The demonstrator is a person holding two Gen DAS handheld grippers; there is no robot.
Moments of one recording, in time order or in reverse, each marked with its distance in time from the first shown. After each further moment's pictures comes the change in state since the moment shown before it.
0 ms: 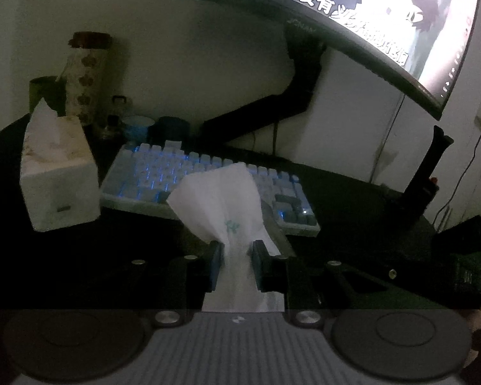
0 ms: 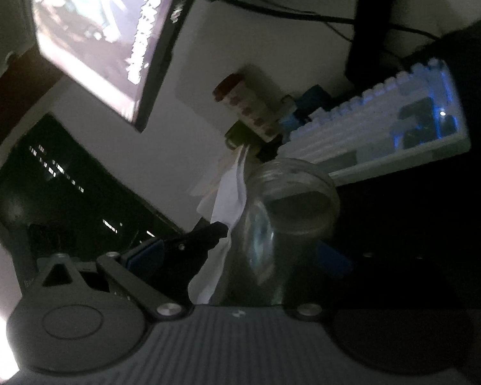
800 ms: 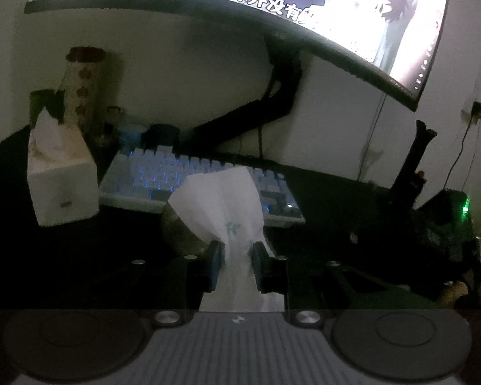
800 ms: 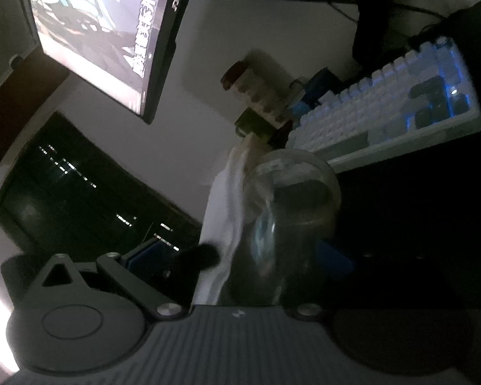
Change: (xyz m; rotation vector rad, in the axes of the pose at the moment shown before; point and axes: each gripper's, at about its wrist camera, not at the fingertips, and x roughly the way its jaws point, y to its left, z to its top) left arm -0.025 -0.013 -0.019 0.036 -0.046 0.000; right arm 0.007 -0.002 -0.003 0.018 0.049 0.053
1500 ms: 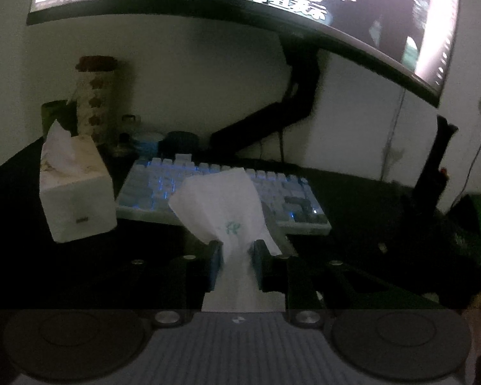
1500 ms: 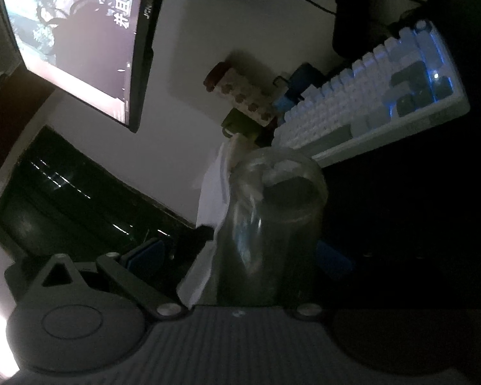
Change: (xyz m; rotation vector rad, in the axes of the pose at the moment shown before) left arm 0.006 -0.003 0.000 0.059 -0.003 0.087; right arm 0.000 -0.011 0.001 0.087 0.004 -0.015
